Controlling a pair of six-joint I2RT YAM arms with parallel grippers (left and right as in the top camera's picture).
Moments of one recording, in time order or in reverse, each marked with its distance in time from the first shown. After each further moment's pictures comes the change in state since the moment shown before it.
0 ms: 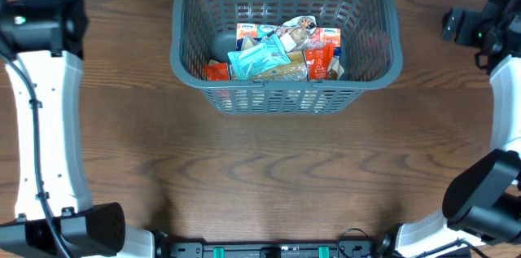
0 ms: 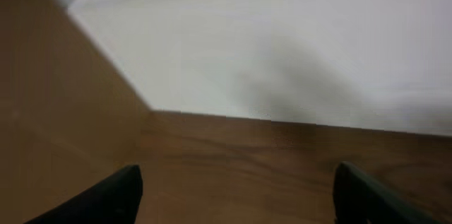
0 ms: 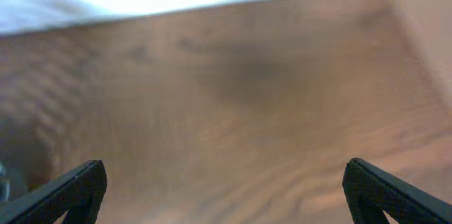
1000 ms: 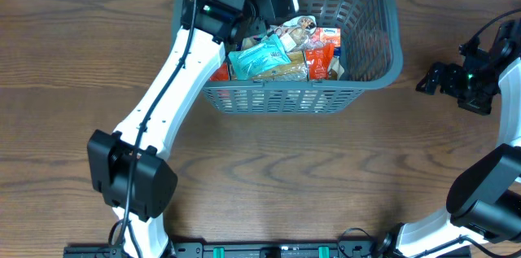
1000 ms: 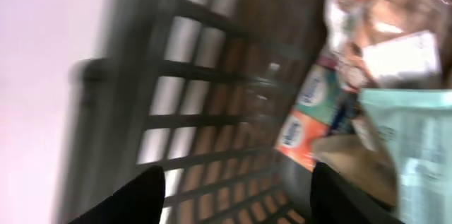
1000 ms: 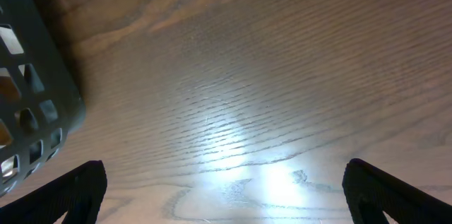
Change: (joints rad) left arm -0.563 0.283 0.007 -0.038 0.127 0.787; right arm -0.073 0.033 -0.011 -0.695 -0.095 0.055
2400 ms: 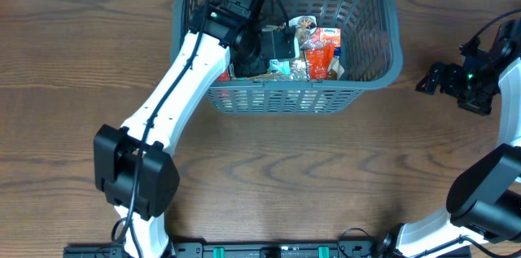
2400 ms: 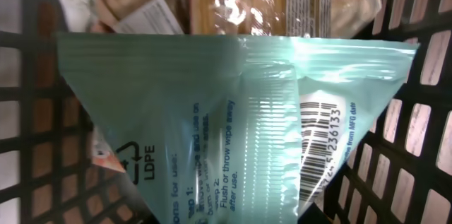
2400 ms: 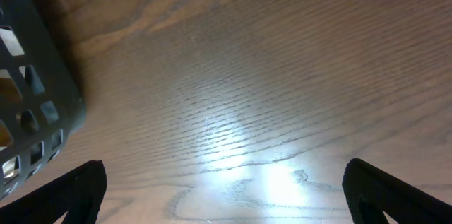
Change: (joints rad) left arm -0.014 0.021 -0.074 -0.337 0.293 0.074; right arm 0.000 0.000 0.000 0.000 0.000 0.007
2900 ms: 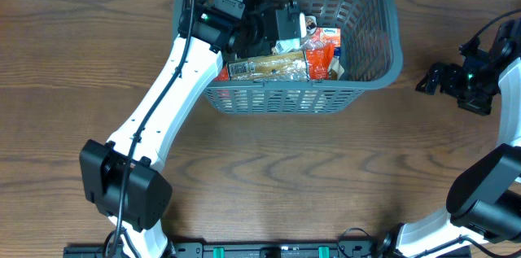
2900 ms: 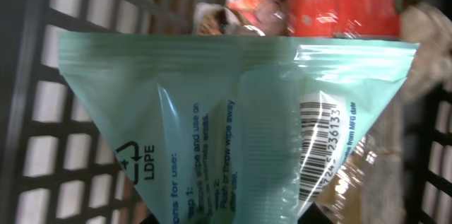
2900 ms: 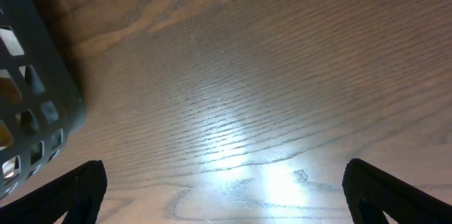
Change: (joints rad) left arm 0.000 -0.075 0.000 0.200 0.000 0.000; right arm 0.000 0.000 0.000 0.000 0.000 0.000
